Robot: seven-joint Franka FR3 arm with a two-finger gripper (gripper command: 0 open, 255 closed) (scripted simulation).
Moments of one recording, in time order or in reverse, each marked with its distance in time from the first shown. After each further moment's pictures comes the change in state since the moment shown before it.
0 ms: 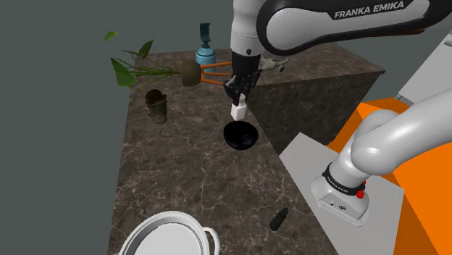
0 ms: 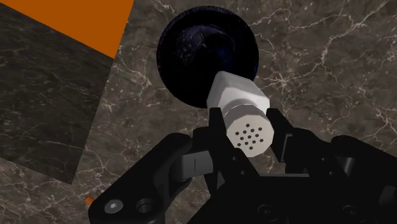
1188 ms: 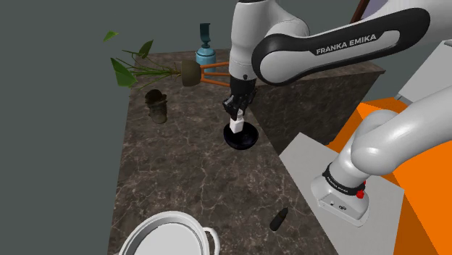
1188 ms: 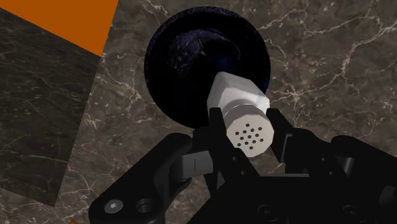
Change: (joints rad) arm 0.004 0.030 0.023 -0.141 0.005 0.171 0.012
